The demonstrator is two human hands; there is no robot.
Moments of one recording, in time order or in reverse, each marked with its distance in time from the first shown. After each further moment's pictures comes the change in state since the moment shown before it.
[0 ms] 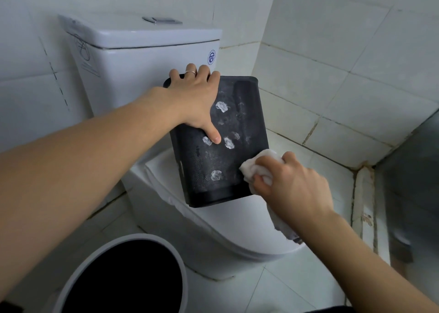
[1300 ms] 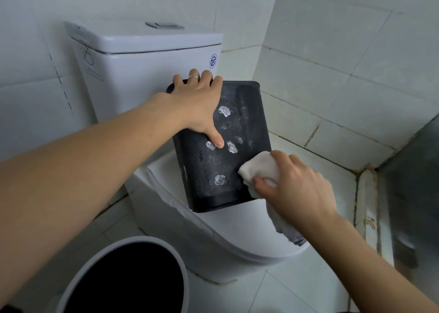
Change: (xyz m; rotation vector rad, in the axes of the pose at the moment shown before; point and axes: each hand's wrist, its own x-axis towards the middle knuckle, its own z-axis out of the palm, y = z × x) left_hand -0.003 0.005 0.000 0.006 0.002 0.002; right_hand 0.000 0.006 -0.001 0.249 -0.065 0.123
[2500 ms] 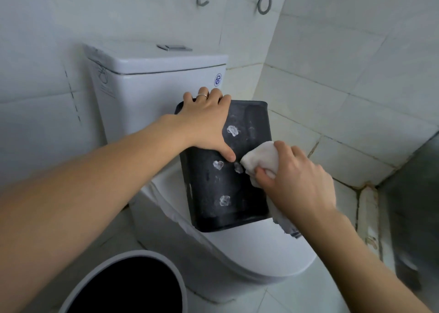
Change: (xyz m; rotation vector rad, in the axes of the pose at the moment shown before) left_hand -0.008 0.002 -0.007 -0.066 0.072 0.035; right_hand 0.029 -0.018 -0.022 -0.085 0.153 -0.012
